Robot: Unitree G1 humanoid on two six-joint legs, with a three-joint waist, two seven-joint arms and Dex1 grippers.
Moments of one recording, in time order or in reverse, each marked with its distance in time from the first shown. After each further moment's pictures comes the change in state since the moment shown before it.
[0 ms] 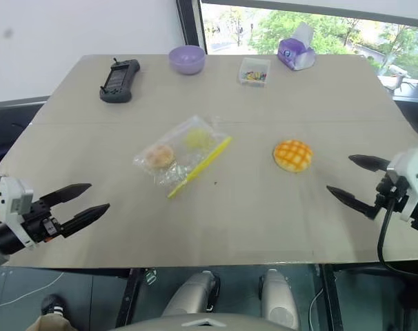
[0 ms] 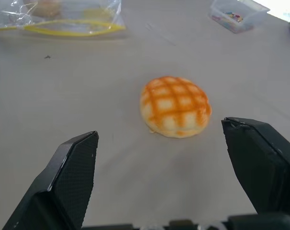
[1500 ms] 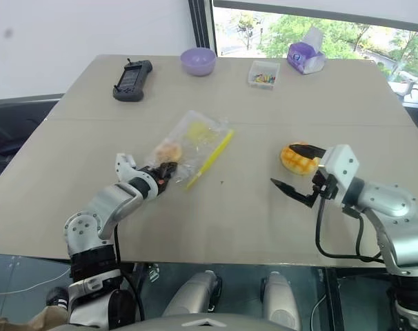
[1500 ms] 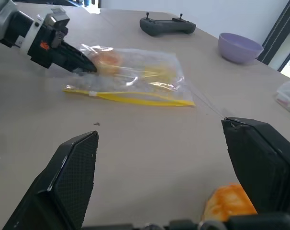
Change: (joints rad) left arm -0.661 -0.605 -0.195 0.237 -0.833 0.502 1.629; right arm -0.219 0.210 0.362 -0.077 -0.151 -0.084 -0.136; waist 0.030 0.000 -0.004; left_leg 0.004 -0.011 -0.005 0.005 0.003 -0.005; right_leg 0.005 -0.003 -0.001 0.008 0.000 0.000
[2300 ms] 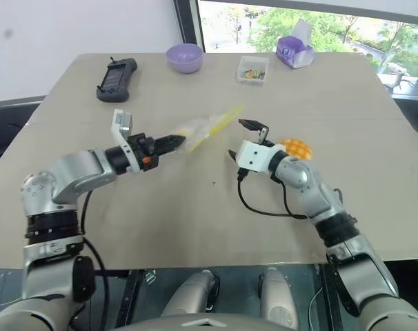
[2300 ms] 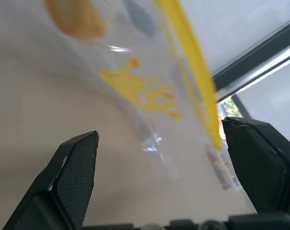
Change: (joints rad) left arm -0.172 0.419 -0.123 0.131 -0.456 0.354 -0.182; right arm -0.481 0.268 0.417 0.594 -0.767 -0.435 -0.493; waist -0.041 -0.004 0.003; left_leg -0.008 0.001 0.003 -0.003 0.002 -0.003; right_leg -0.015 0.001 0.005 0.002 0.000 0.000
